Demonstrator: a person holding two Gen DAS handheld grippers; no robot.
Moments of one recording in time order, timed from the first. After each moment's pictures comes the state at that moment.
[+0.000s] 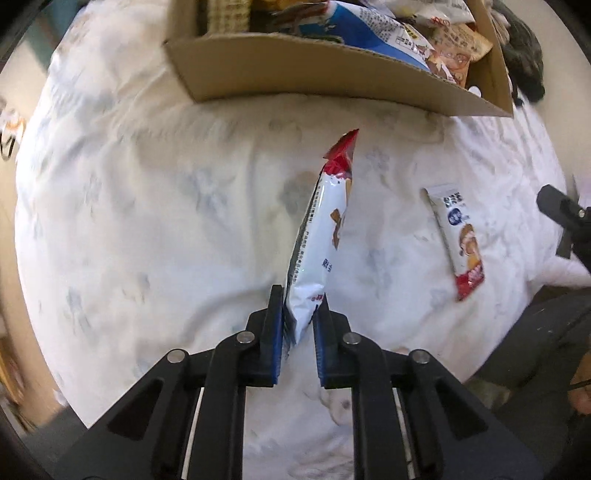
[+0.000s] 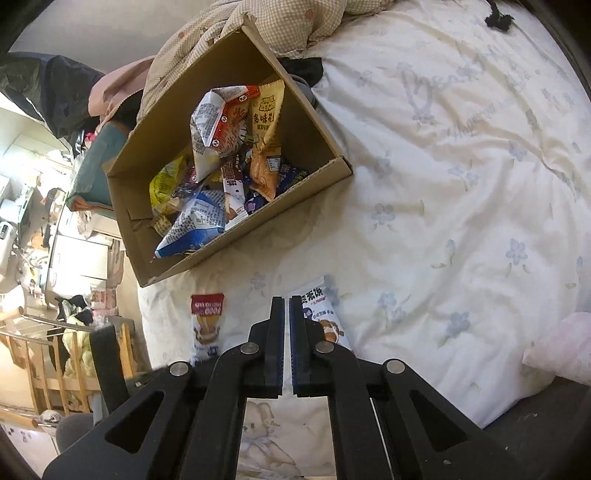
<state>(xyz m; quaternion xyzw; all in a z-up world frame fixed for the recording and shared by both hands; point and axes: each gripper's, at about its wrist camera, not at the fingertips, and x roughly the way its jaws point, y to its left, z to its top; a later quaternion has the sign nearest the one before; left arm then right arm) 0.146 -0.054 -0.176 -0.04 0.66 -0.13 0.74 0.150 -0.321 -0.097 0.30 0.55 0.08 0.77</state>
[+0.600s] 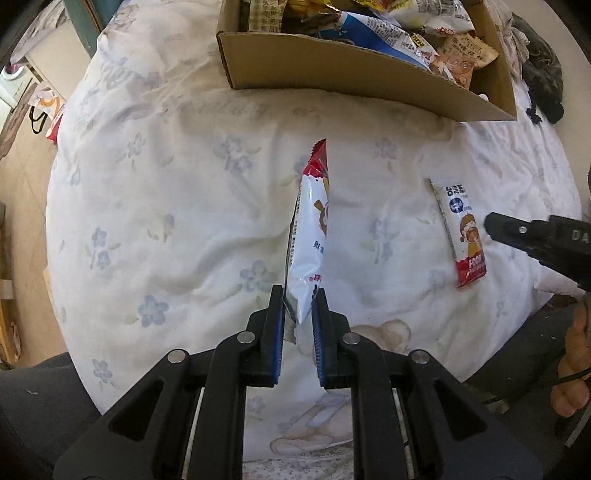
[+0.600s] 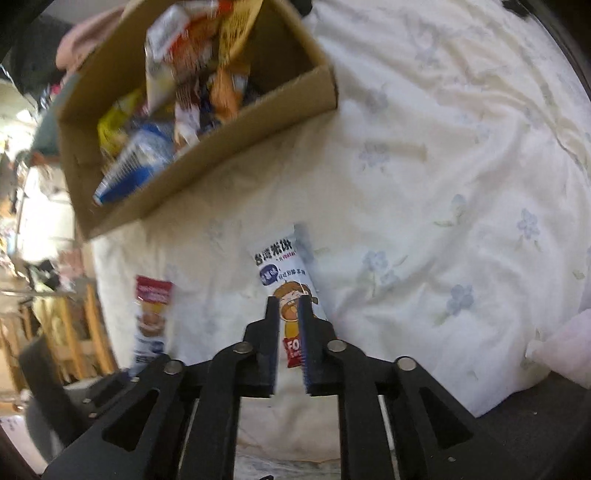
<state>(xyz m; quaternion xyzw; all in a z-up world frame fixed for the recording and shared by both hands) 0.102 -0.044 -0.157 -0.04 0.65 -0.06 0.76 0.168 -0.288 -0.146 0.19 0.65 0.05 0.73</state>
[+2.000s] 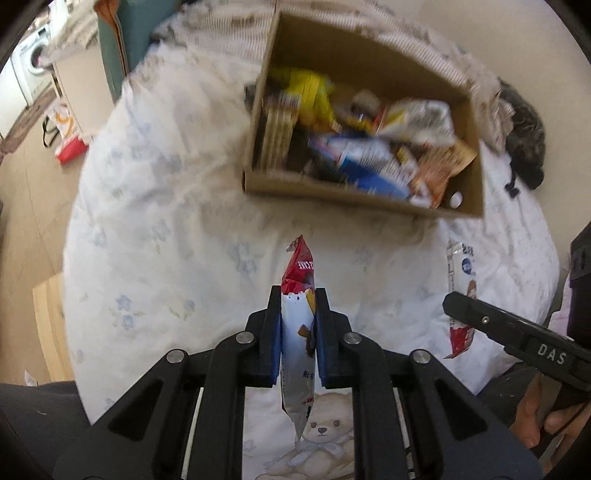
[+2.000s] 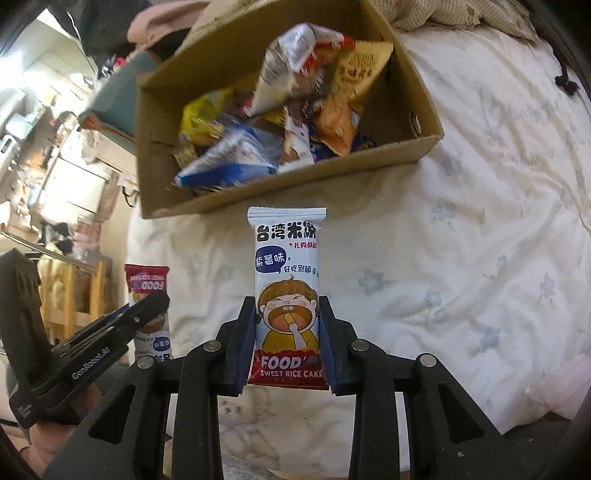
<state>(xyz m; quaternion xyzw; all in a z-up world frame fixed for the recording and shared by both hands) 0.142 -0.024 -0.084 -0.11 0.53 -0.06 0.84 0.146 -0.241 -0.103 0.18 0.57 0.15 0.79</state>
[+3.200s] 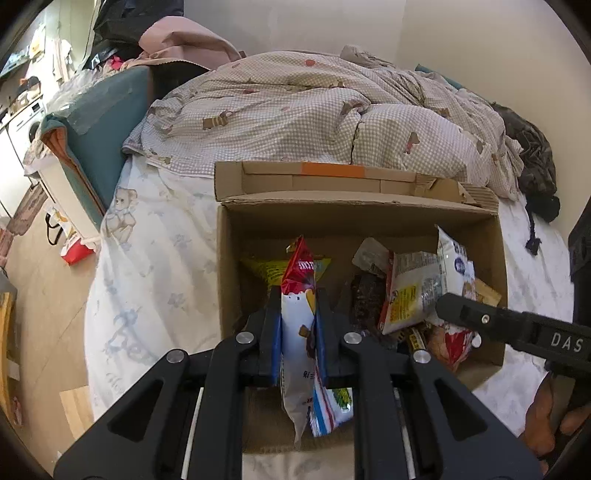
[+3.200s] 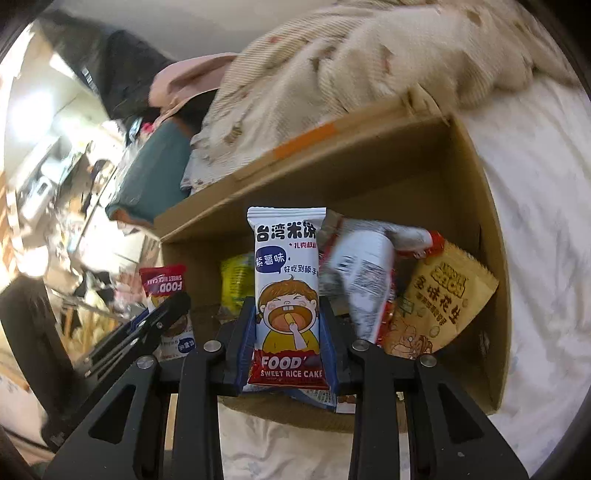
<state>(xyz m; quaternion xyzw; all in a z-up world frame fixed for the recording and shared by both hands) 0.299 -0.049 -0.040 -0.03 0.43 -0.05 0.90 0.307 -0.255 -0.076 0.26 0.50 0.19 0.81</state>
